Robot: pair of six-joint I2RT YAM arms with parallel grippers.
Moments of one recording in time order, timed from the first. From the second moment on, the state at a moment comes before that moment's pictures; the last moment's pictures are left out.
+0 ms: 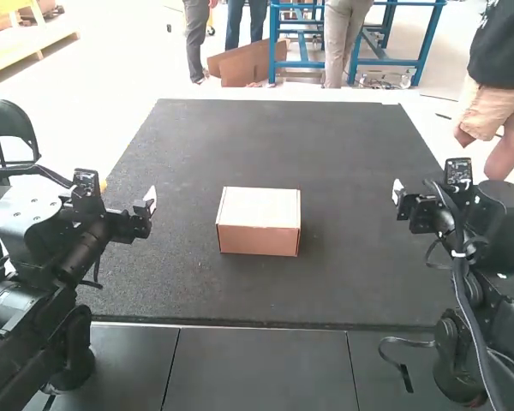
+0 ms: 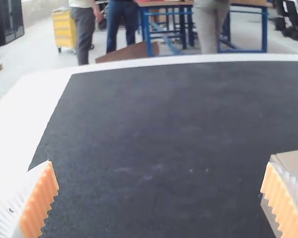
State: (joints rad) left arm -0.15 0.01 0.01 -0.03 -0.10 0.04; right arm 0.05 0.31 0.06 0.17 -0.04 -0.10
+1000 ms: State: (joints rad) left arm -0.03 0.01 0.01 -0.02 -0.10 0.04; right arm 0.03 0.01 0.00 -0.09 0.00 -0.10
